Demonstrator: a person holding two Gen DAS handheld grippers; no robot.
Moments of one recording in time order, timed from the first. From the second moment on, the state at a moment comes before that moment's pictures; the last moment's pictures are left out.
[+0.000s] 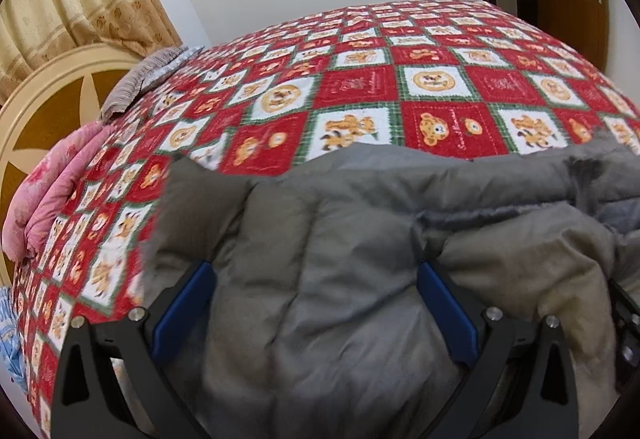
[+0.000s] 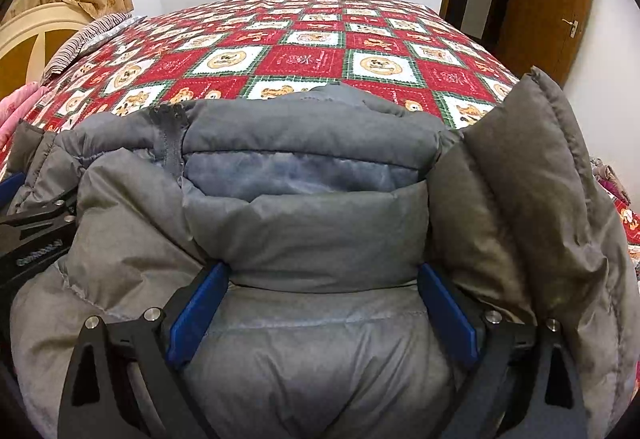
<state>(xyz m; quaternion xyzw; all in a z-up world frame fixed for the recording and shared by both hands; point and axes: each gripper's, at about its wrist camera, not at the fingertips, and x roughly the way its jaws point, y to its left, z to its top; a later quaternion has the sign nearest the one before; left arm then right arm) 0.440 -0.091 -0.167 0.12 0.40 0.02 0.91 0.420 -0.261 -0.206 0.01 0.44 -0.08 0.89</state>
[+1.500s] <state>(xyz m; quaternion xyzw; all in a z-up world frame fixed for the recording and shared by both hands) 0.341 0.005 -0.188 0.00 0.43 -0.11 0.89 0.359 -0.184 -0.201 -0.07 0.44 -0.10 0.89</state>
